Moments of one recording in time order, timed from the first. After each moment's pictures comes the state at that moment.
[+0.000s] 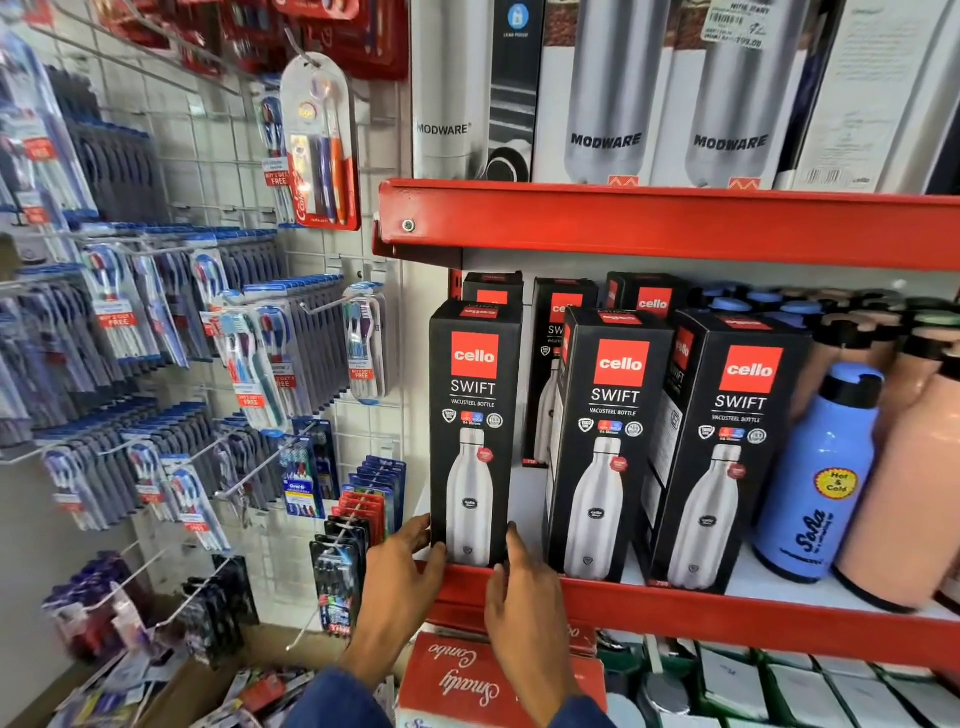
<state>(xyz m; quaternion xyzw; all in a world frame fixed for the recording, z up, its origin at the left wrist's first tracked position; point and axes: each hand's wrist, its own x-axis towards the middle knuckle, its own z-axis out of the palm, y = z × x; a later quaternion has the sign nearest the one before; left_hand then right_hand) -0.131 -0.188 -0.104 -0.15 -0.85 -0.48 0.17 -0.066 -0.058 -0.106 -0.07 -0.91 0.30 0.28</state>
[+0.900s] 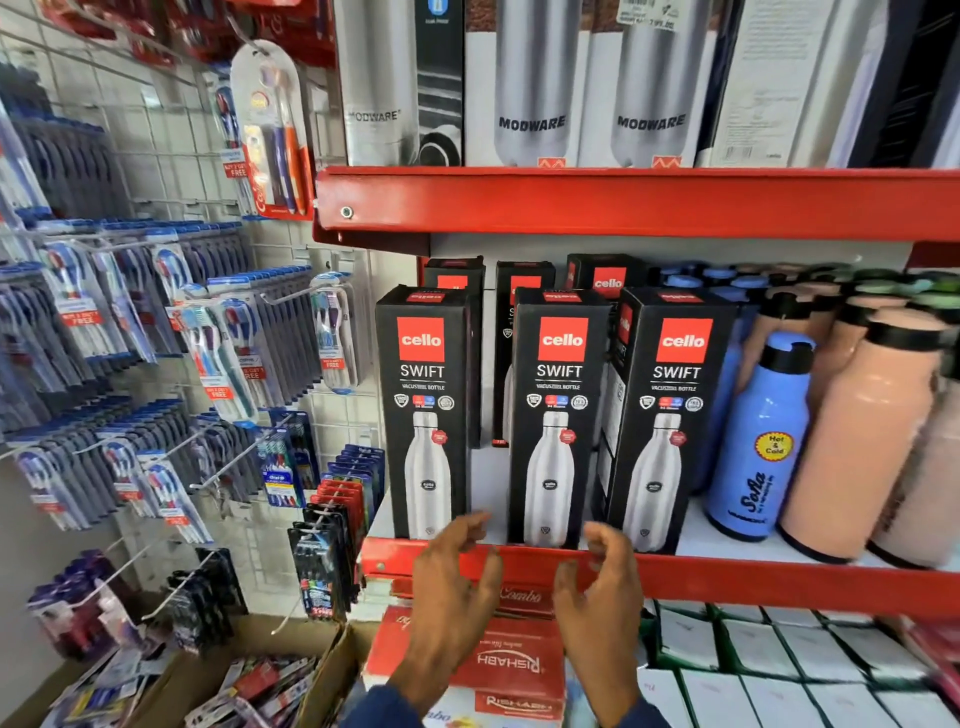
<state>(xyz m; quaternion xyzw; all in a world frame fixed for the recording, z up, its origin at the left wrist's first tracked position) -0.059 -0.116 -0.101 -0.19 -0.81 -0.52 0.18 -0.012 0.028 -0.113 -0.18 -0.79 0.42 0.40</state>
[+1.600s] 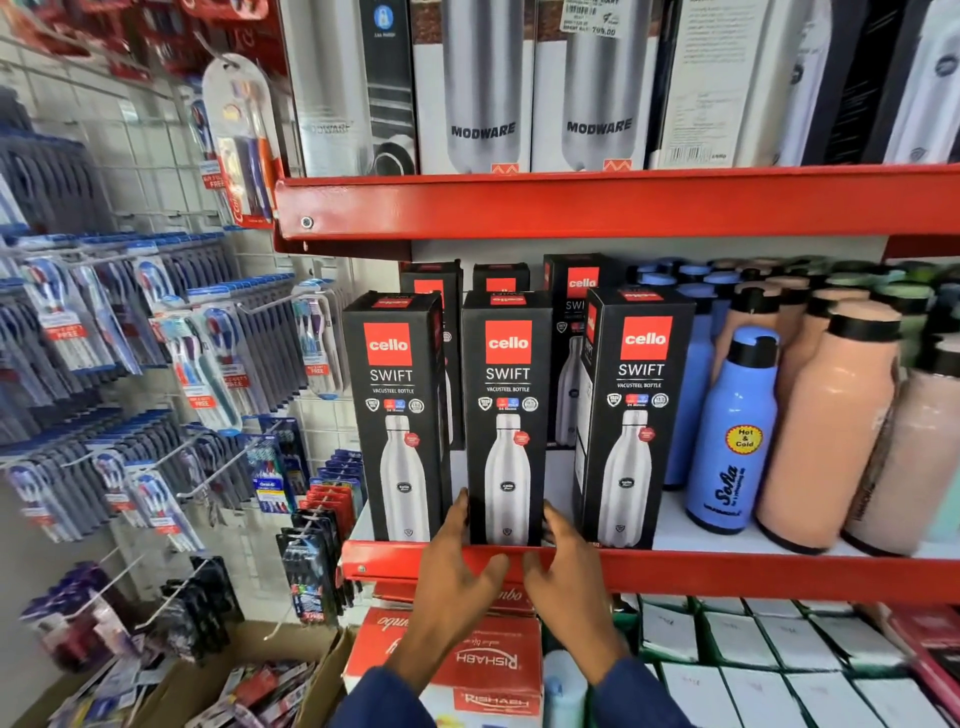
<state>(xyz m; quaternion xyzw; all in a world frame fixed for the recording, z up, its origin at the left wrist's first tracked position) -0.062 -0.093 -0.094 -0.20 -0.81 -0.55 0.05 -0.018 0.042 -0.090 -0.11 -0.87 0.41 0.25</state>
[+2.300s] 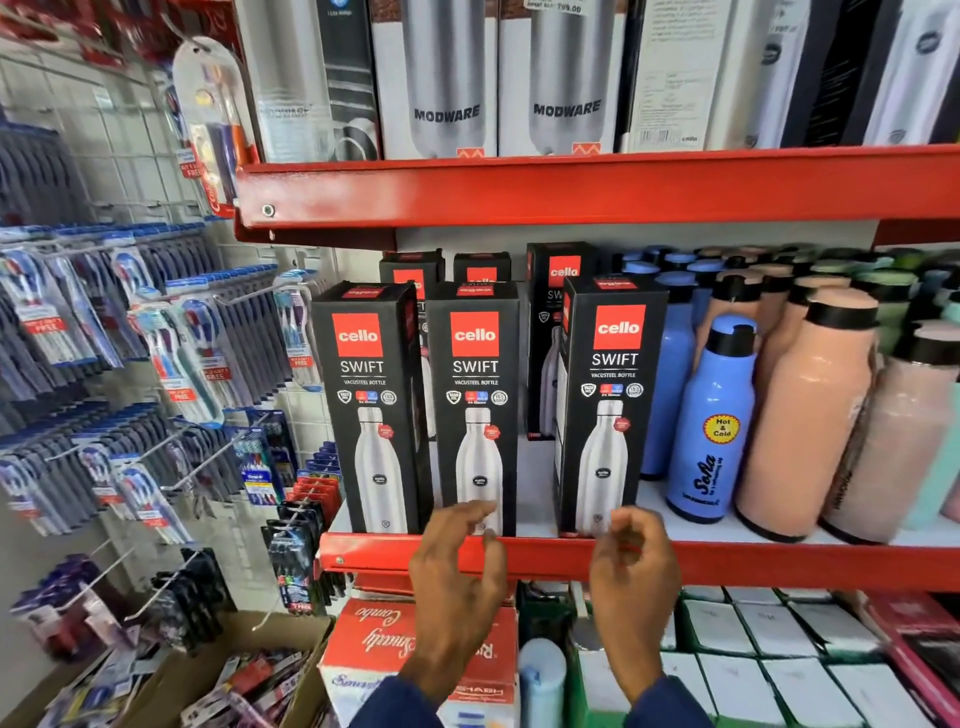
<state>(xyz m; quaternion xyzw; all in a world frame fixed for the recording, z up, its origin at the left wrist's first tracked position) -0.024 -0.063 -0.085 -0.20 -0.77 -0.55 0.25 0.013 0.093 -0.093 -0.19 -0.70 0.50 0.48</state>
